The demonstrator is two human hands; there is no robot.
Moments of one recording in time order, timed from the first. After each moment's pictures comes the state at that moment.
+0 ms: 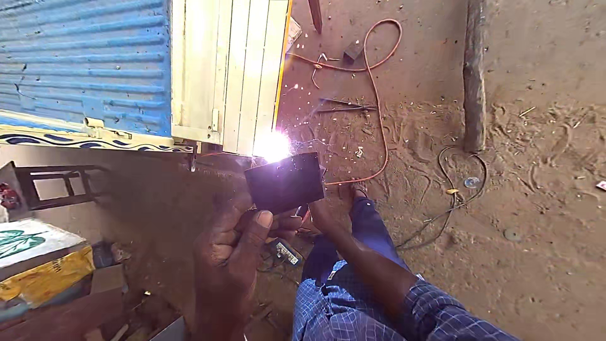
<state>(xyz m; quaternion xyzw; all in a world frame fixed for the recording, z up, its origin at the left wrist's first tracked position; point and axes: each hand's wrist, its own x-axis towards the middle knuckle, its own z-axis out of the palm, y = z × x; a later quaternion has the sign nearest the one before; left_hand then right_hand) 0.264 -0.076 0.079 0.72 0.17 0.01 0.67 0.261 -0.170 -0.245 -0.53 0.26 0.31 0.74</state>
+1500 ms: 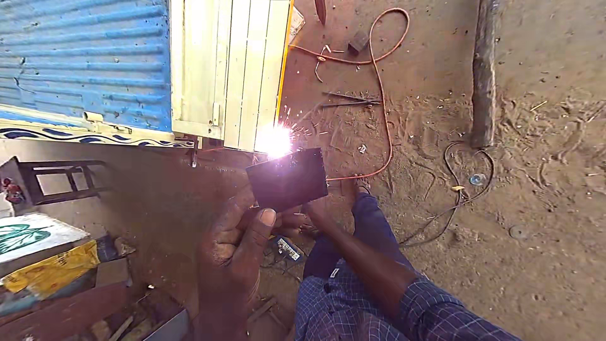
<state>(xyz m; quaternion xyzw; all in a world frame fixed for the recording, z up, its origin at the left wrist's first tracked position) 0.261 -0.075 0.074 0.71 0.17 0.02 0.68 0.252 -0.157 -0.254 -0.60 0.21 0.31 0.70</state>
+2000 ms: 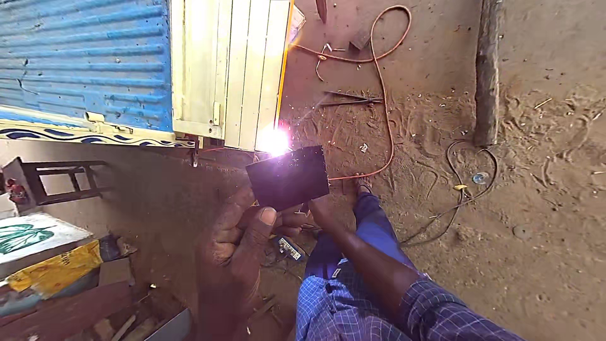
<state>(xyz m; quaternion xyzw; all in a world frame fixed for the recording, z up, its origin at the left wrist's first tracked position) 0.262 -0.075 0.075 0.72 0.16 0.01 0.68 0.252 -0.157 -0.260 -0.55 0.23 0.28 0.75</state>
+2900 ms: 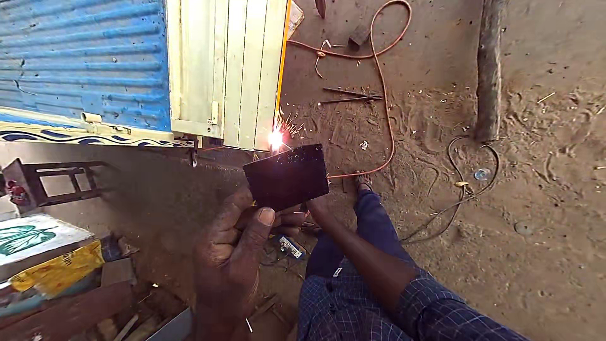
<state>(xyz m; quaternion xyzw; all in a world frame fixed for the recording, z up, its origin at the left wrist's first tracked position) 0.265 -0.075 0.076 0.72 0.17 0.00 0.67 0.254 -0.152 -0.266 -0.58 0.23 0.30 0.72</state>
